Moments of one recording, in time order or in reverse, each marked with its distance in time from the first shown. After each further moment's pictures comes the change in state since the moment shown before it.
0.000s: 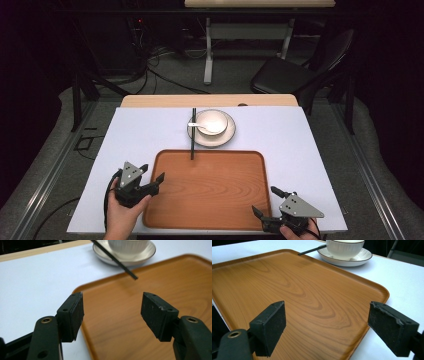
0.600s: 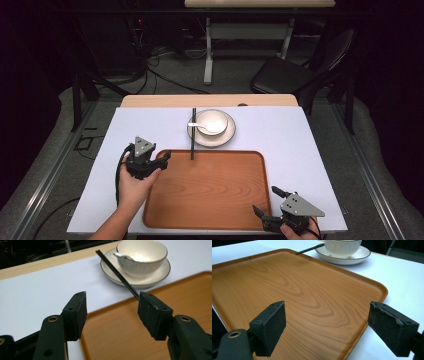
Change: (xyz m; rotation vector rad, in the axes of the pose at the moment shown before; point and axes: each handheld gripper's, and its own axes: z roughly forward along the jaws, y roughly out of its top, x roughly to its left) left arm 0.006 0.054 0.040 0.024 0.065 -0.002; right arm -0.002 -0.001 0.001 0.007 -0.006 0.020
